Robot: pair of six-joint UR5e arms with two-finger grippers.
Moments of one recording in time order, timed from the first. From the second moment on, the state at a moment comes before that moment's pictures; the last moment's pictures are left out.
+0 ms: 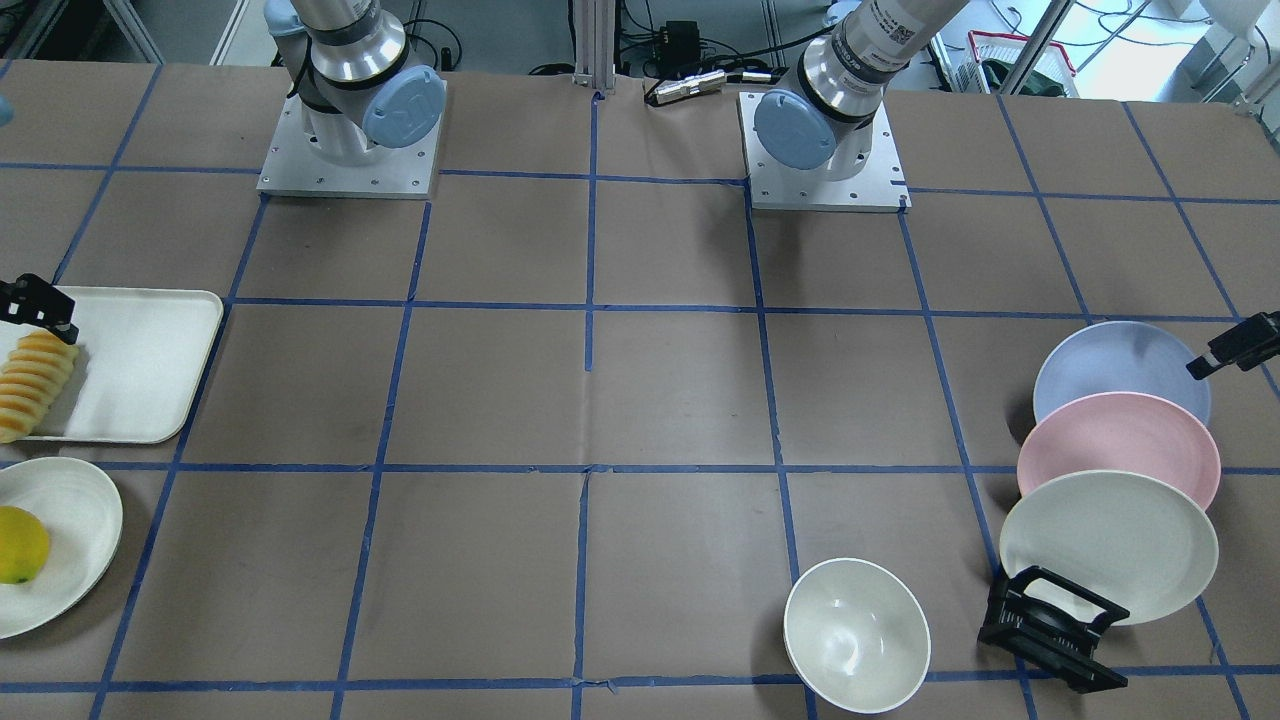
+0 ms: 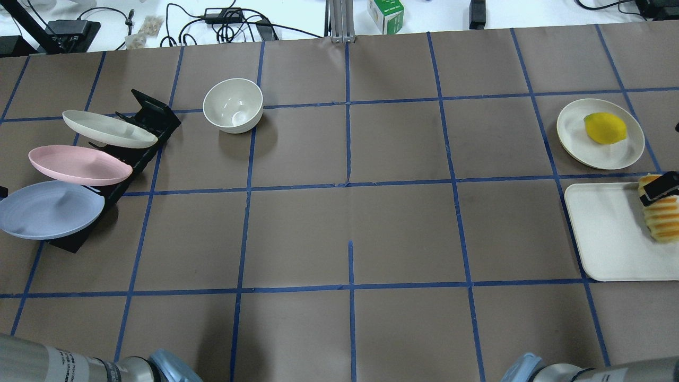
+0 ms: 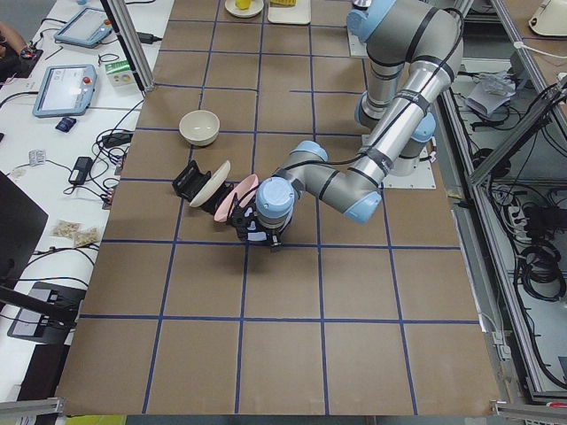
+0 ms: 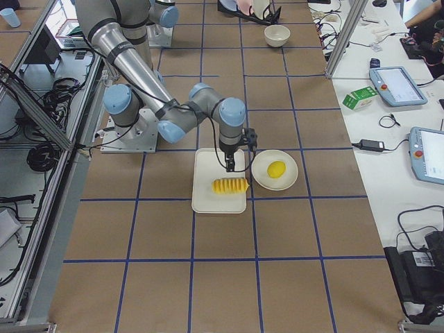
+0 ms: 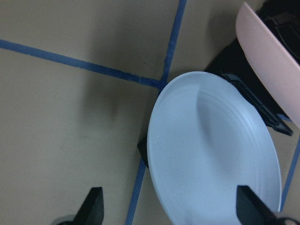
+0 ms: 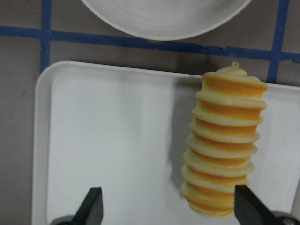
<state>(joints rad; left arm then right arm) -0.63 -1.95 -1.62 -1.29 1.39 0.67 0.77 -1.35 1.97 -2.17 -1.57 -0.92</state>
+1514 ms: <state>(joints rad) -0.63 -1.98 -1.64 -1.28 1.39 0.61 0.73 -1.23 1.97 -2.35 -1.56 -0.98</state>
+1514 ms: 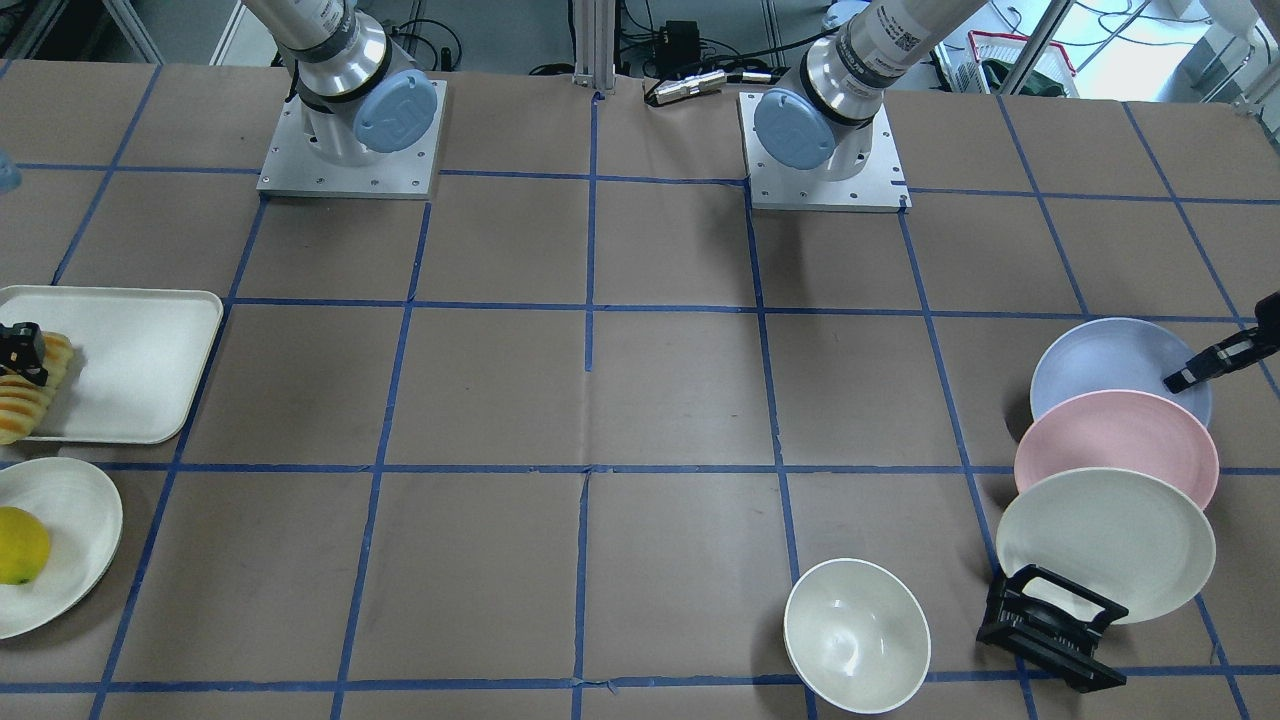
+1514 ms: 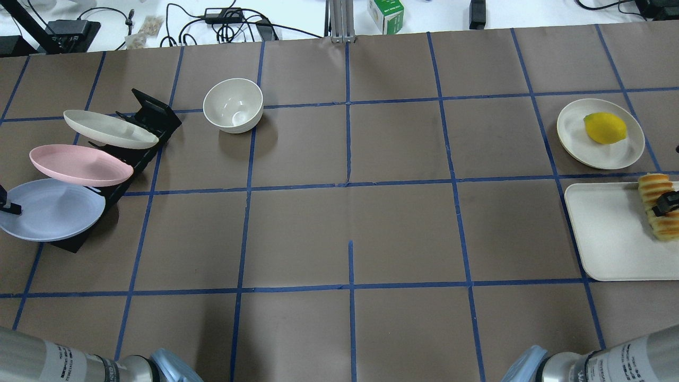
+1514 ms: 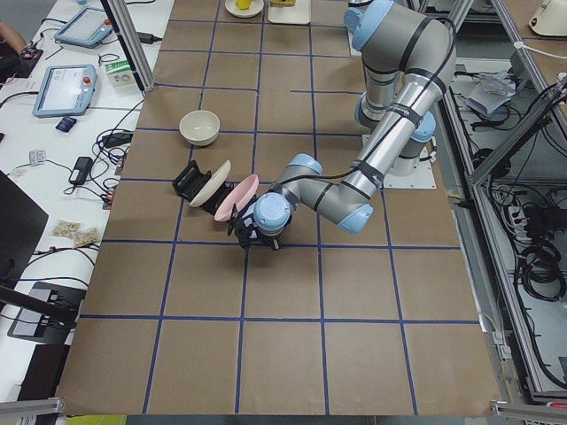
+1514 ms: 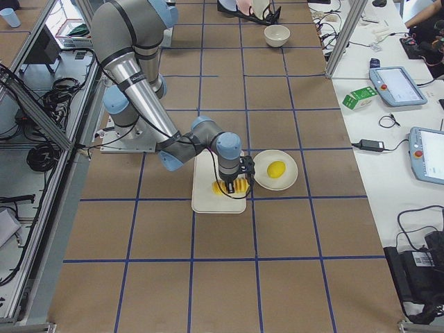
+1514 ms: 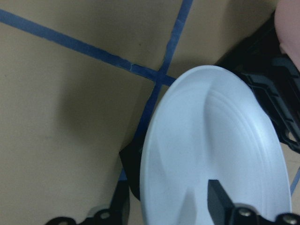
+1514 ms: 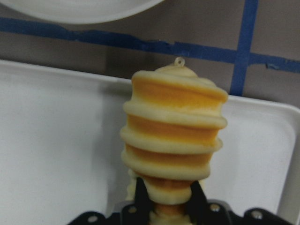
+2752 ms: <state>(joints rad) -0.64 -1.84 -1.54 -1.45 1.54 0.62 0.96 -1.57 1.90 -1.98 -1.55 -0.80</state>
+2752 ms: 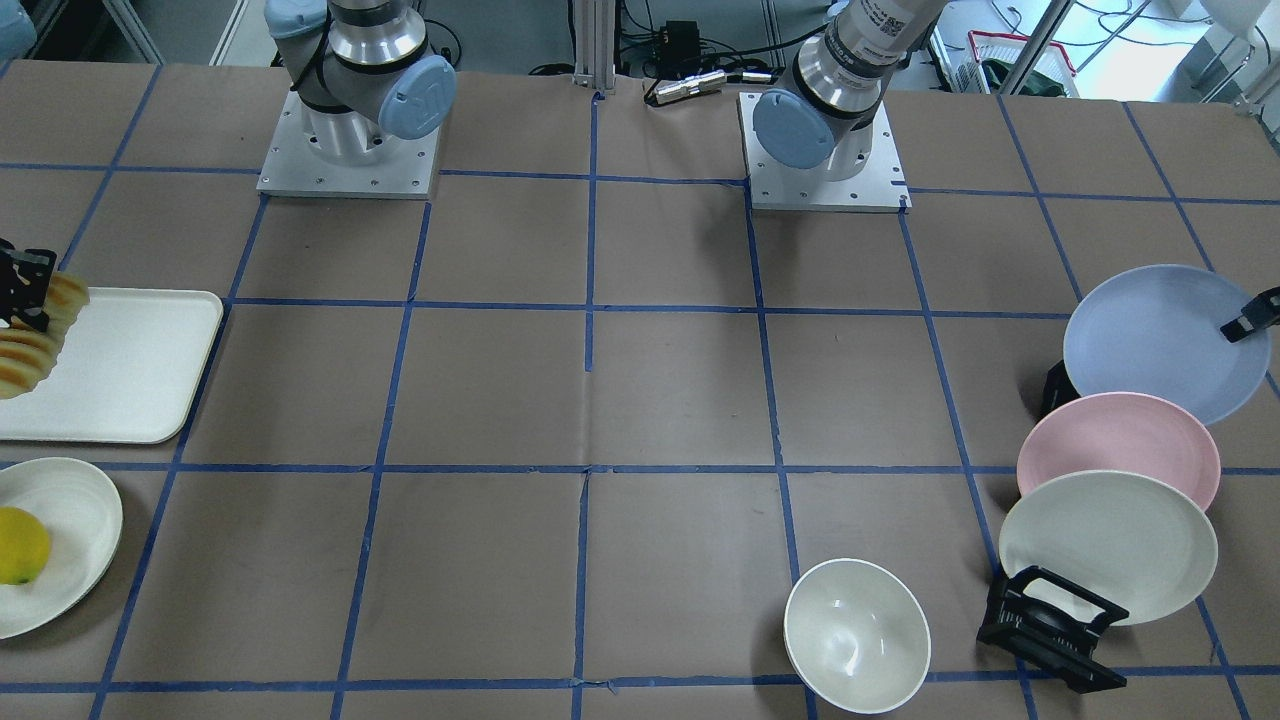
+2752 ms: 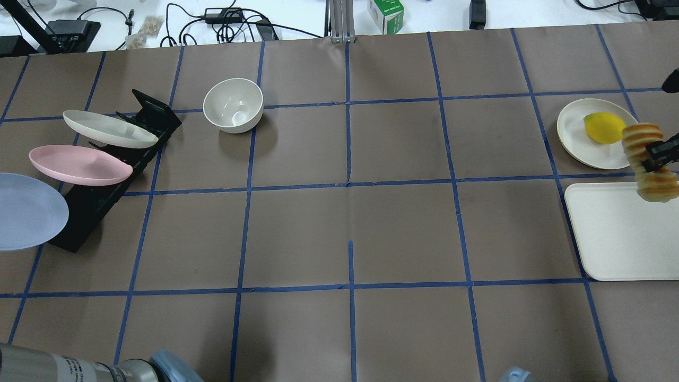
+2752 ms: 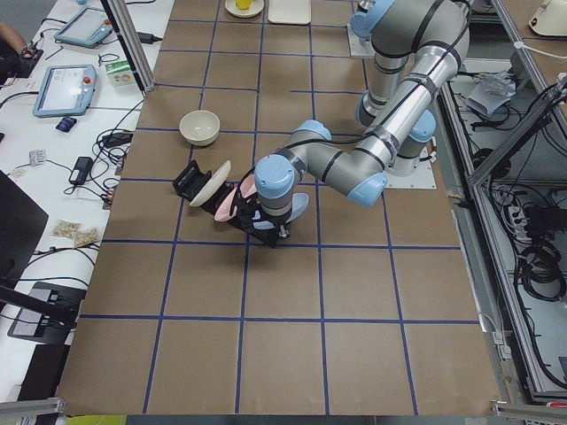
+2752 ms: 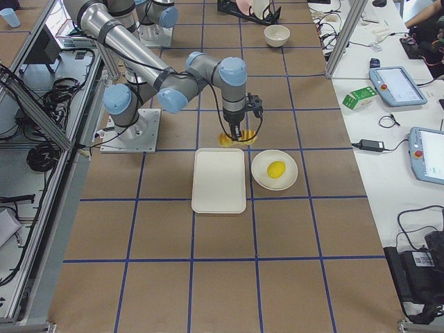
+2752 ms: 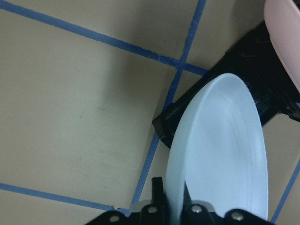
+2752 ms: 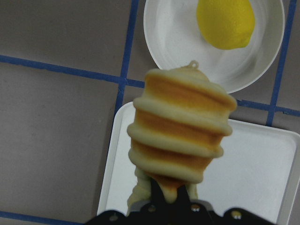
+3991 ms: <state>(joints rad) -1.06 -1.68 -1.49 -1.66 1.44 0.10 1.24 -1.55 1.73 -1.77 -1.48 -0.42</state>
